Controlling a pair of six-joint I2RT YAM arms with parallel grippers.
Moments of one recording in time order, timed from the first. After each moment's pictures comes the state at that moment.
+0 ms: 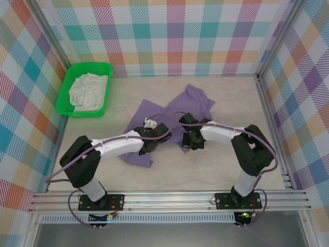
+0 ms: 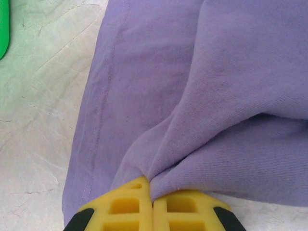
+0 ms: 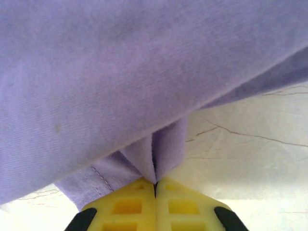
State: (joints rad) left arm -0.86 1.63 1.04 -0.75 -0.67 -0.58; right arm 0.66 1.72 1.01 -0.65 0.04 0.78
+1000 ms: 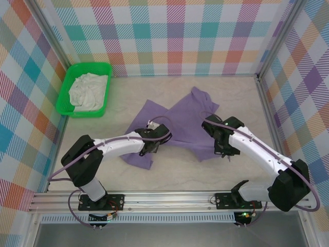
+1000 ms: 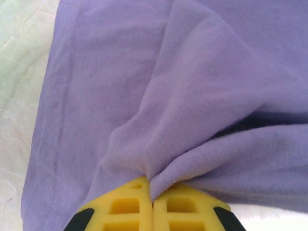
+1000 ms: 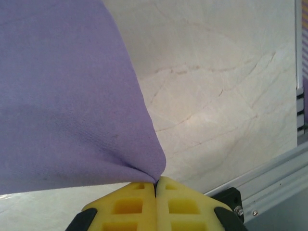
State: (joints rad) left arm -0.89 1.63 1.02 -0.69 -0.55 -0.52; right arm 0.57 1.27 1.02 -1.39 0.40 0.79
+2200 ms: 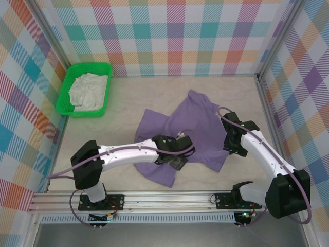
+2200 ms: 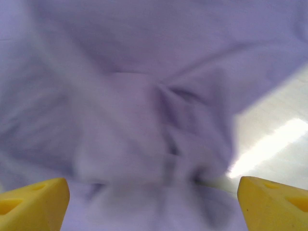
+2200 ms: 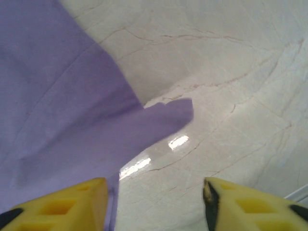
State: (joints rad) left arm -1.10 1.67 1.29 -0.89 -0.36 -0.40; right arm 0.27 1.20 0.90 -1.14 0.30 0.66
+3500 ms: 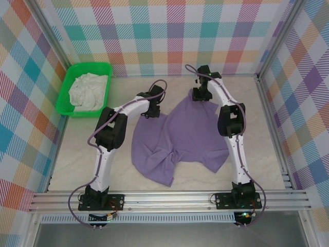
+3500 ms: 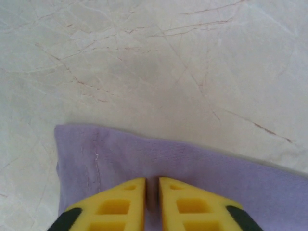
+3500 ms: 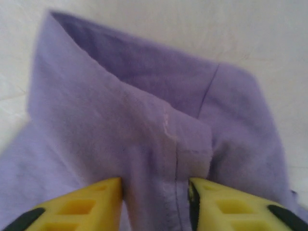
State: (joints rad) left arm -0.47 2.28 1.78 -0.71 -0.29 -0.28; right arm 0.23 2.61 2.45 -1.09 -0.05 0.16
